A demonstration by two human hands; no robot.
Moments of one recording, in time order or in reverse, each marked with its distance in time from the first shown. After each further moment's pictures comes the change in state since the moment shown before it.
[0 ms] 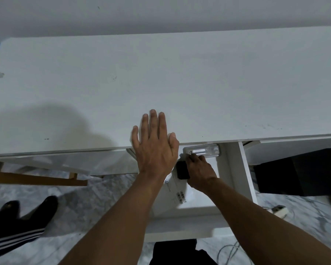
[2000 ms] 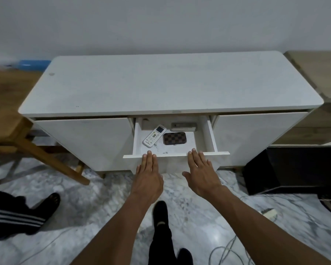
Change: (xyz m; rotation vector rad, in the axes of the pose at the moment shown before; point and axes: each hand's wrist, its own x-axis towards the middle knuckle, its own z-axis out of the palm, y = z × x) left_hand -0.226 0.016 -0.049 0.013 -0.509 0.079; right_hand -0.215 0.019 0.033 0.058 0.257 -0.049
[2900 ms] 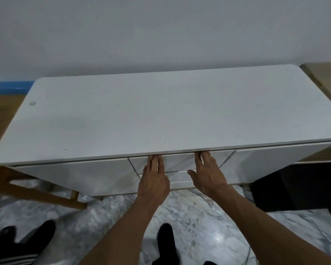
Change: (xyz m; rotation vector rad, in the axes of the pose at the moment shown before) left_hand 0.159 -0.032 -0.041 -0.022 0.127 0.119; right_hand 0.155 0.000 -0.055 0.024 0.117 0.058
